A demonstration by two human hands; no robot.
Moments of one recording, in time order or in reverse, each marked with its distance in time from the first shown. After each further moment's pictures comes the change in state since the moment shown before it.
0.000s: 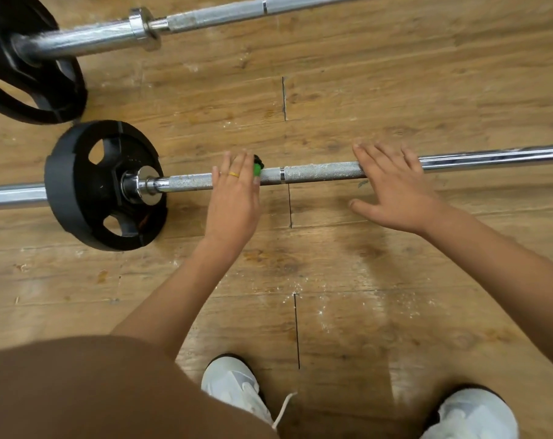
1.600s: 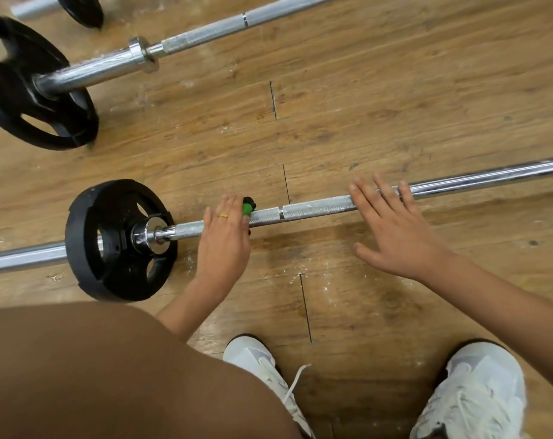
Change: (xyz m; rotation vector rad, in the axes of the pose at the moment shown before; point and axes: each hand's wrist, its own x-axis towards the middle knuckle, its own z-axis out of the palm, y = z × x) left_hand -0.089 -0.008 -0.021 0.071 -0.080 -0.011; right_hand -0.110 -0.039 0.032 -0.107 0.040 -0.009
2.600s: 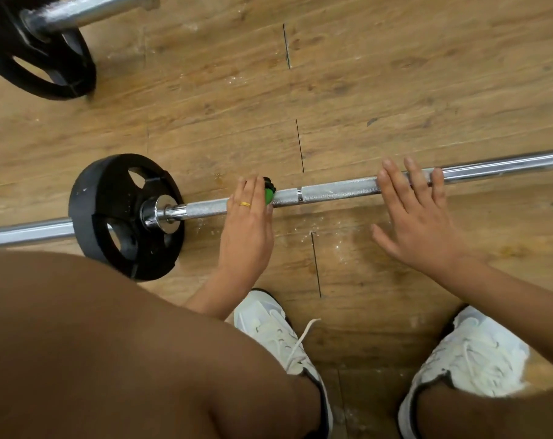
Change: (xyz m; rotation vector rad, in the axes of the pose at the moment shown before) left_hand -0.060 0.012 0.005 -0.110 -0.060 0.043; right_hand -0.043 -0.018 0.044 -0.060 0.285 -0.007
